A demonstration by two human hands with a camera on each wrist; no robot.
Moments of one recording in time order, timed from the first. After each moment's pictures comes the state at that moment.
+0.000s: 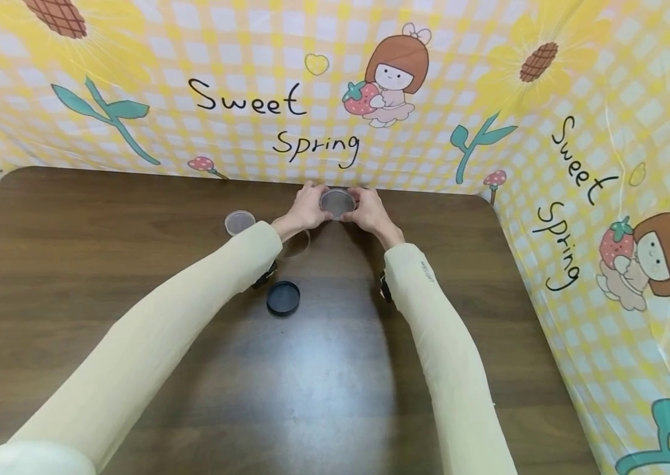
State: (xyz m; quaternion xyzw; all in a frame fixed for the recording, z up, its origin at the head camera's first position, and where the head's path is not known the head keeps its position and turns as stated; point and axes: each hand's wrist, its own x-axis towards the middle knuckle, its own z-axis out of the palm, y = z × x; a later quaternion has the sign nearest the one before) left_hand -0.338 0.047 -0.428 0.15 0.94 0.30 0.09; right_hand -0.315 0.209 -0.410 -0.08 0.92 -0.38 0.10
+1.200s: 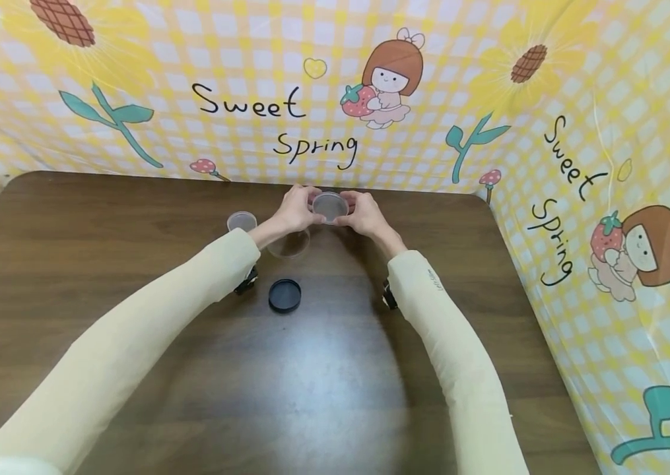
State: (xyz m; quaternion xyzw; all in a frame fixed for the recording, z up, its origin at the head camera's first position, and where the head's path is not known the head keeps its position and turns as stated) left_hand -0.299 0.019 -0.395 0.15 0.91 0.39 0.07; right_hand -0.290 0.197 -0.392 -0.08 0.90 -0.42 0.11
